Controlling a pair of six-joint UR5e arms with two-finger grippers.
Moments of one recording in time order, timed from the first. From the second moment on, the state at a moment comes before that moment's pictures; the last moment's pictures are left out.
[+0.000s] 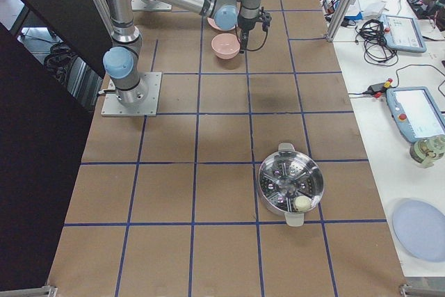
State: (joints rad) left arm -1.91 -1.66 -1.96 -1.09 1.58 -0.38; right arm 1.56 -1.44 1.69 -1.78 -1.57 0.09
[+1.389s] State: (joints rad) left arm -2.18 -2.07 -1.58 -1.09 1.52 -0.60; right arm 1.55 -1.58 1.57 -1.61 -1.78 -0.04
